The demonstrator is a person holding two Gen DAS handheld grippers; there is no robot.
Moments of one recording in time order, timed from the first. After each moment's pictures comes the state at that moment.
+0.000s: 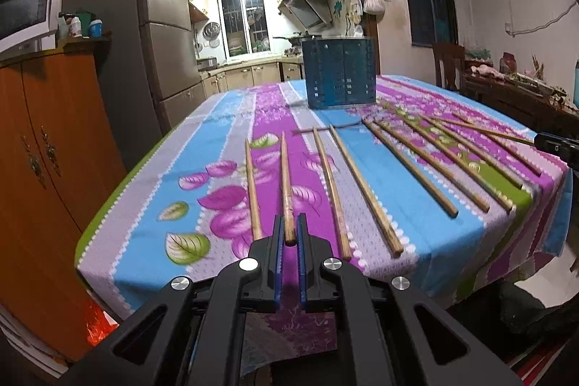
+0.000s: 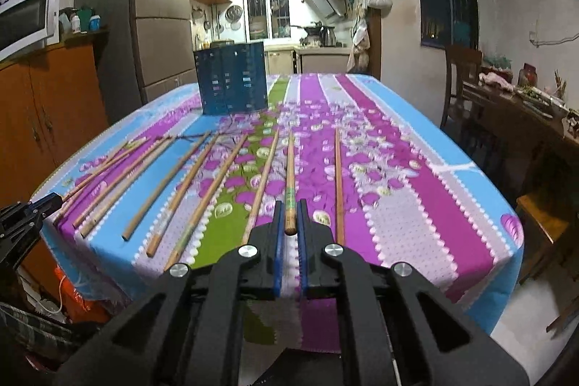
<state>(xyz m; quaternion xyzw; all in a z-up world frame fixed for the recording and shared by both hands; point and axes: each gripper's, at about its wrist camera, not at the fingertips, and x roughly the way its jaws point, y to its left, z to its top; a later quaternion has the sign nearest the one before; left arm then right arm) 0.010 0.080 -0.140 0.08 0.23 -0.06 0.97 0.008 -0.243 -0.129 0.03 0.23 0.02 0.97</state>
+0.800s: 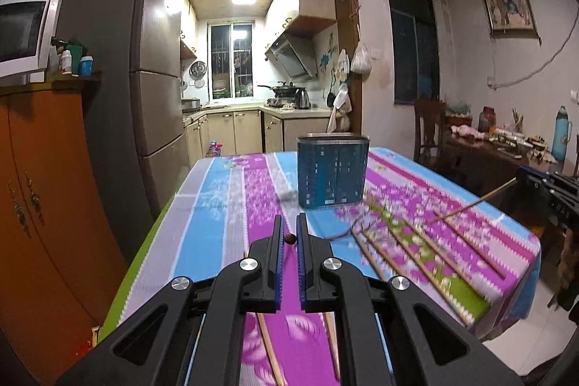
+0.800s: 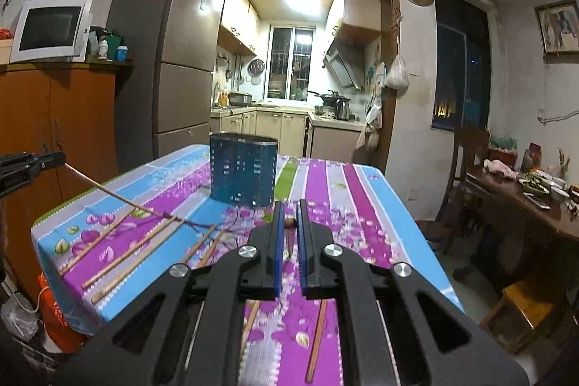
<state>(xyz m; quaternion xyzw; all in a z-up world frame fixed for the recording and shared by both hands) 0.042 0.095 -0.022 0.03 0.14 -0.12 0.98 0.020 -0.243 -0.039 -0.04 0.10 0.04 0.99</state>
